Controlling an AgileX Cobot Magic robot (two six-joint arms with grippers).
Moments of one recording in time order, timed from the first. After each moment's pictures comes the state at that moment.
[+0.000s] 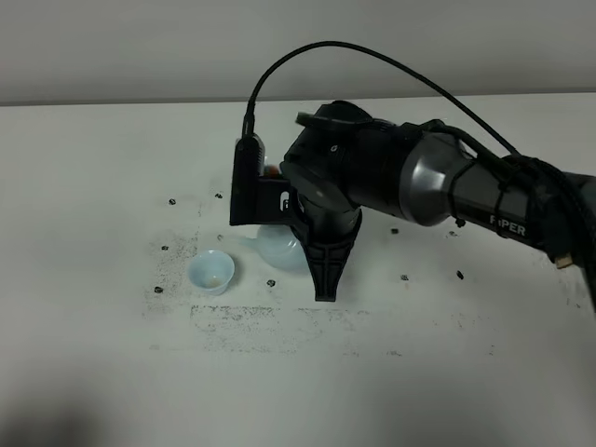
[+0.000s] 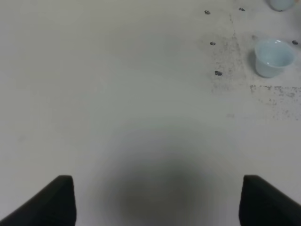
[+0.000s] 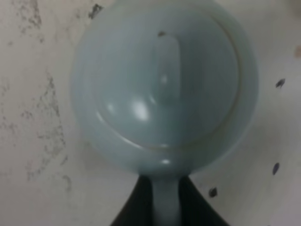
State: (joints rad) left arm 0.05 0.00 -0.46 -0.10 1.06 0.07; right arm 0.77 2.05 -1.58 -0.33 0.95 -0.56
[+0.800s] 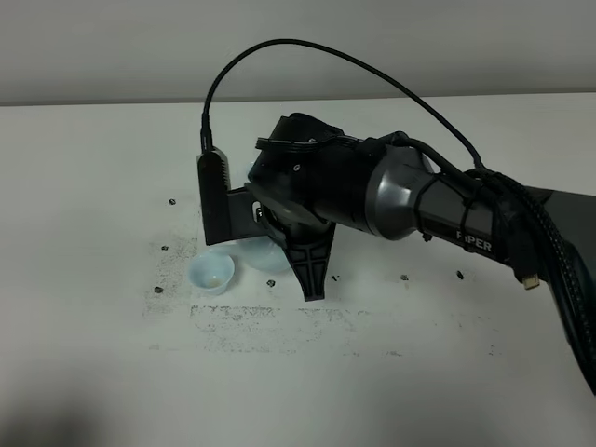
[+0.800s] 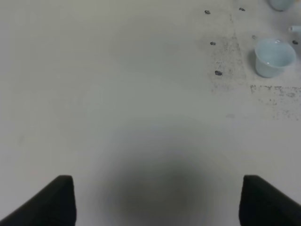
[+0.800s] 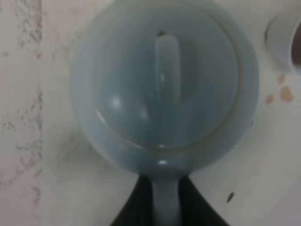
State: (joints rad) left arm 0.05 0.00 -0.46 -0.10 1.06 0.07; right arm 0.84 2.09 -1.65 -0.42 0.97 -0.63
